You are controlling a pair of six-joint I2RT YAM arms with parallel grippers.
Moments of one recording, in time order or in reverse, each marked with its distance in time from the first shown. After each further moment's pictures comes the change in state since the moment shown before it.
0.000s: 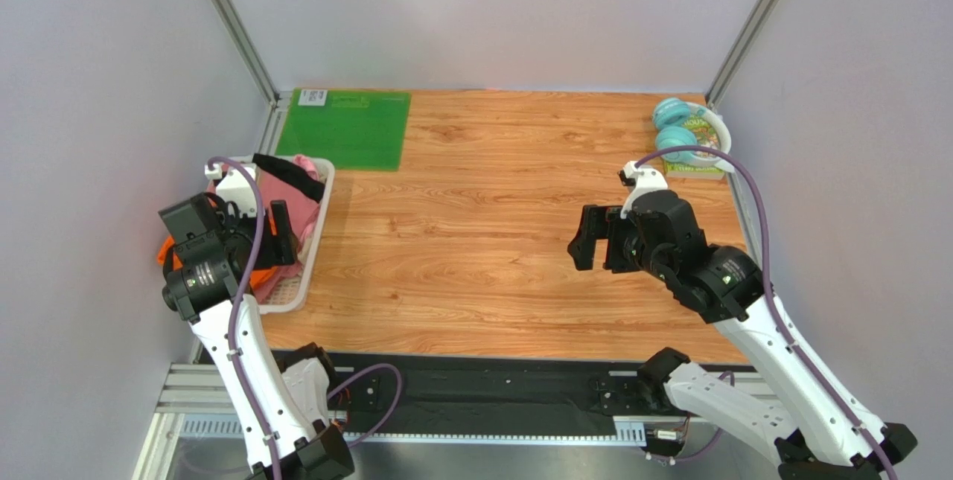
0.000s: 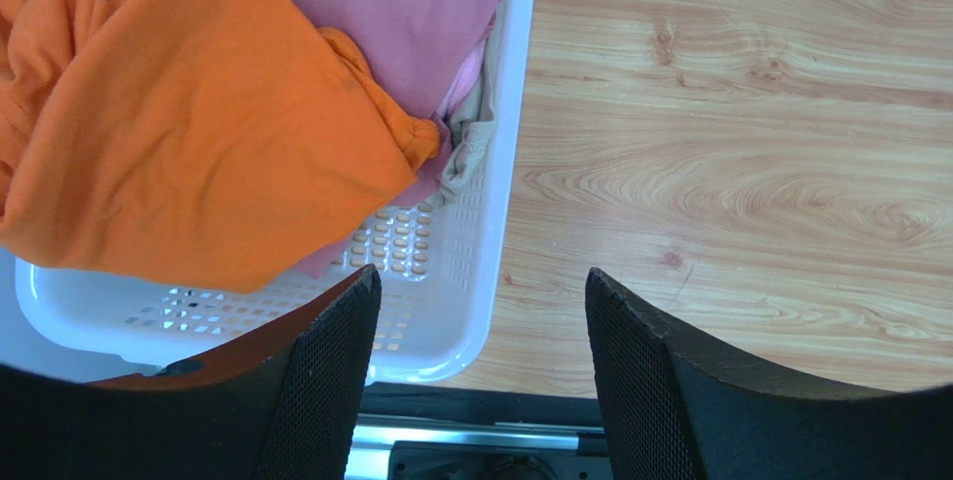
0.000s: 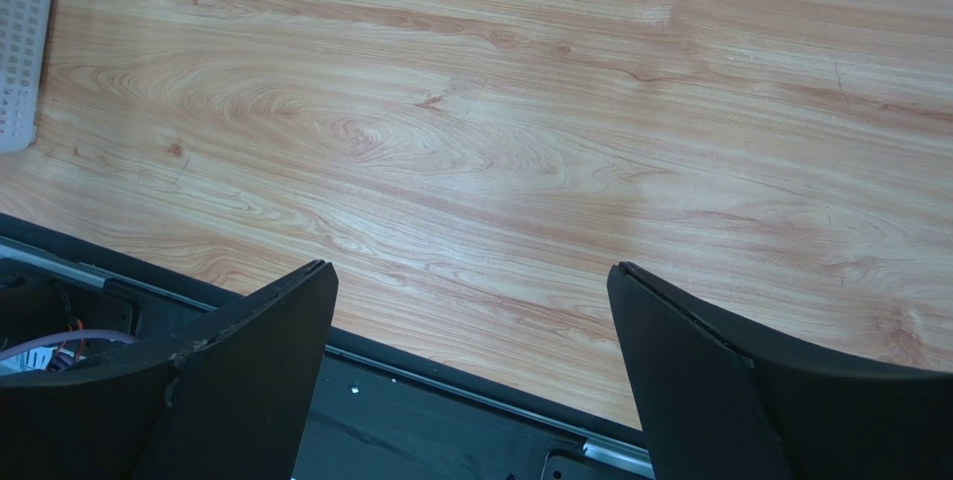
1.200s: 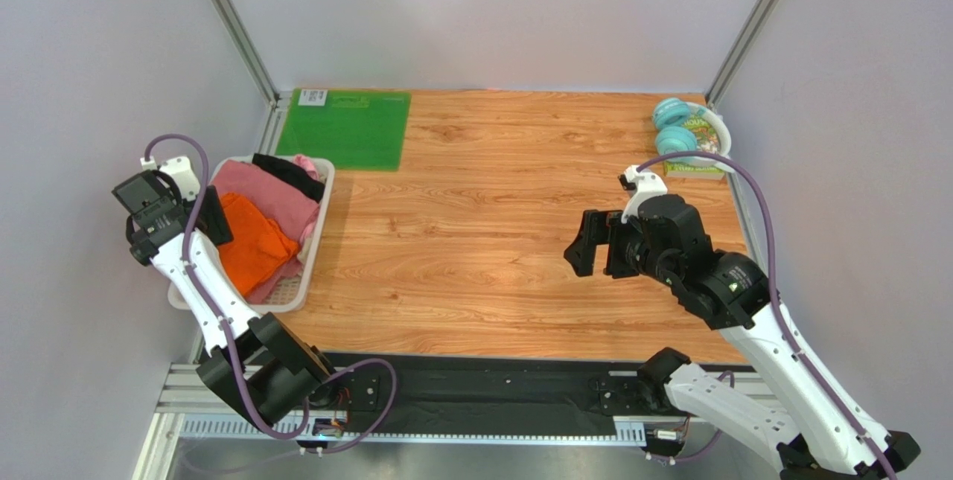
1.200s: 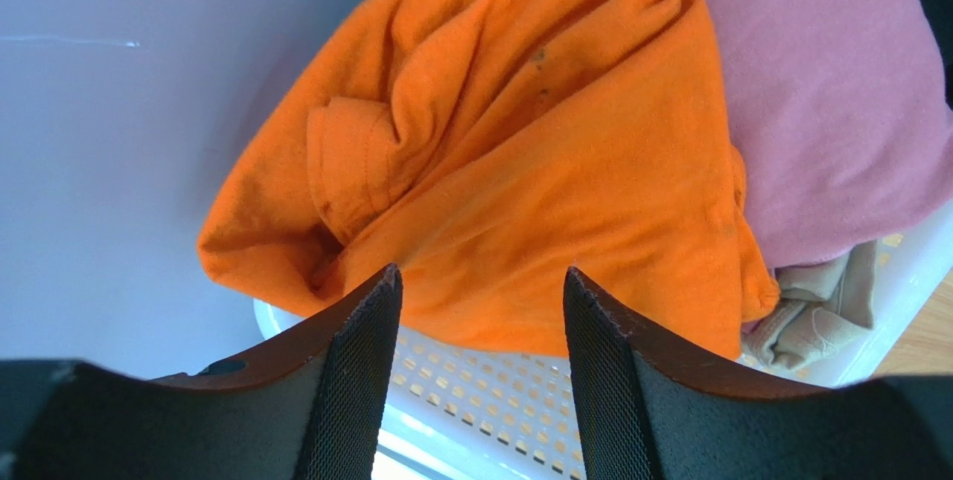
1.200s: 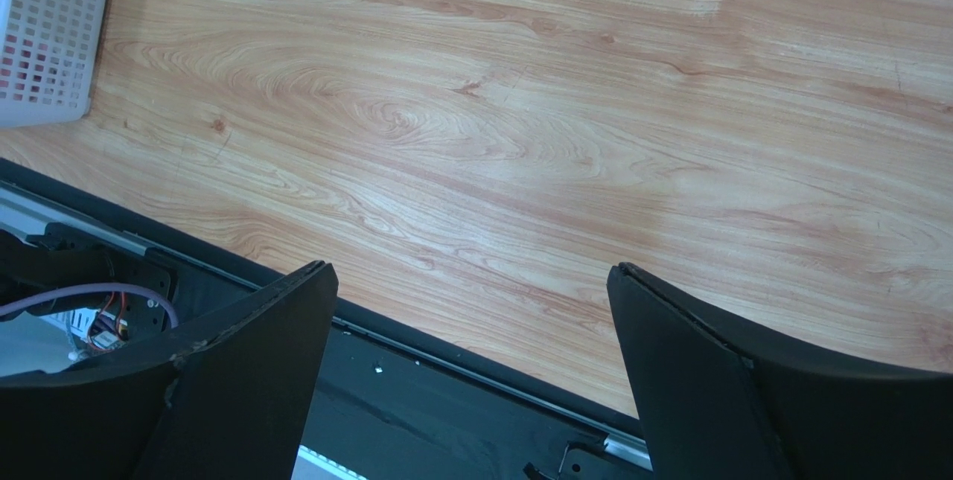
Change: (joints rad) left arm 0.236 0.385 -0.011 0.340 -0.227 0.024; right arm 0.000 -0.037 -0.011 0.005 -0.073 0.006
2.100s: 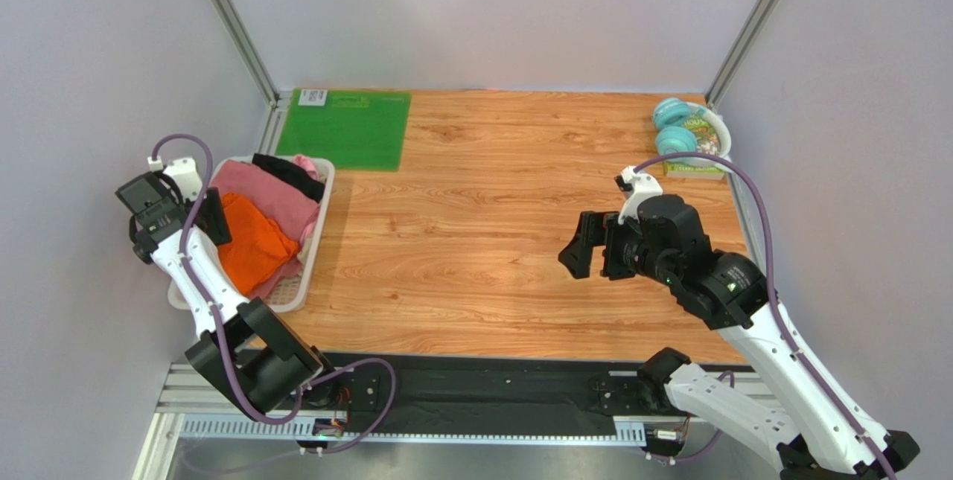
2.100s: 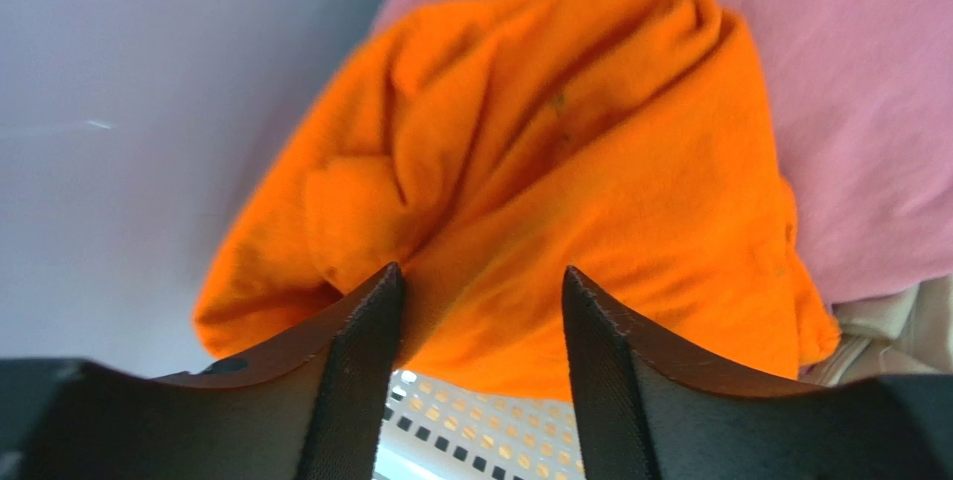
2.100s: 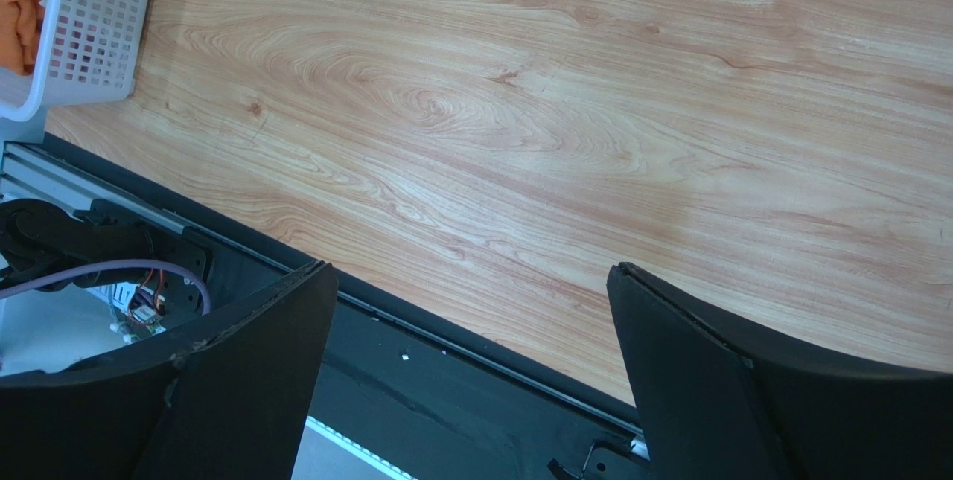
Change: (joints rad) left arm 0.011 0.065 -0.021 0.107 0.018 0.069; right arm 0.000 0.000 -0.011 0.021 -0.071 0.018
